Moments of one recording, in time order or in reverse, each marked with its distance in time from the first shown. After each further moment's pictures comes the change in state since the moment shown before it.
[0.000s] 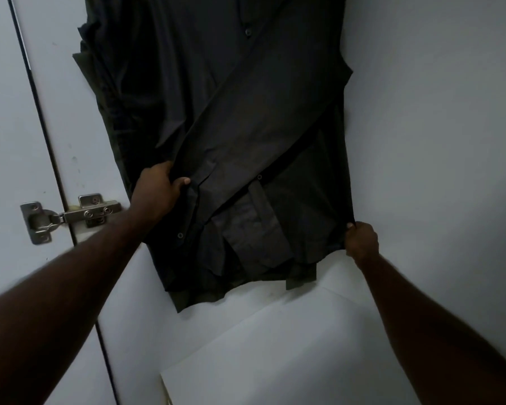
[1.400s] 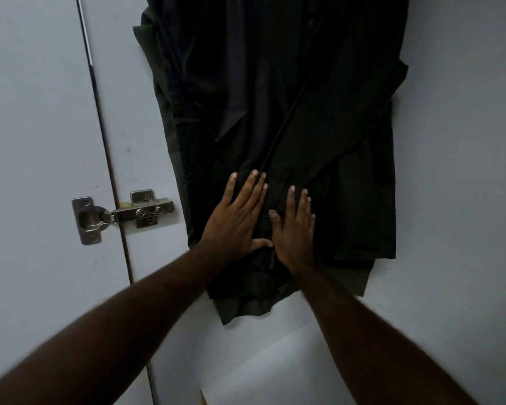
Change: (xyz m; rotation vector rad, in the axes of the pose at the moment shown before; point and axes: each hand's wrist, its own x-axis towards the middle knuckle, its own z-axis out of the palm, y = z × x) left_hand -0.028 -0.042 0.074 0.908 -0.045 0.632; right_hand -0.105 -0.127 0.193 -0.148 -0.051 -0.604
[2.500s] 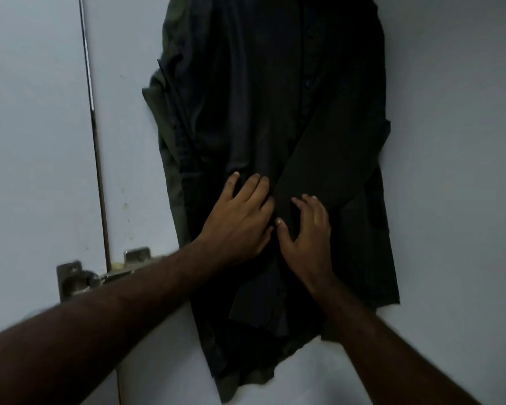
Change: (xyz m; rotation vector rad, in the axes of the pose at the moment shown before) left_hand 0.056 -0.052 -0.051 -0.155 0.297 0.040; right_hand 0.051 -0.033 -0.058 0.140 0.330 -0.221
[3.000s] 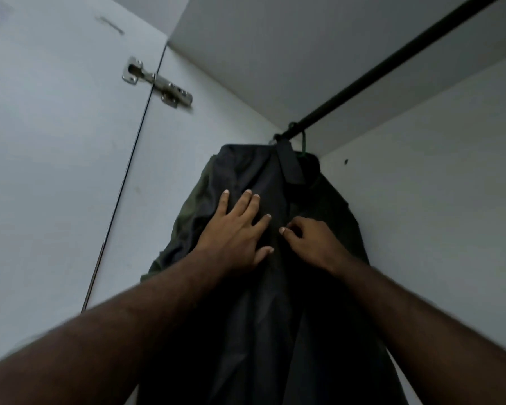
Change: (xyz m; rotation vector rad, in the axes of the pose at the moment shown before) left_hand 0.170 -0.145 -0.082 0.197 0.052 -0.166; right_hand 0.286 -0.102 -0.079 -0.180 -0.134 -0.183
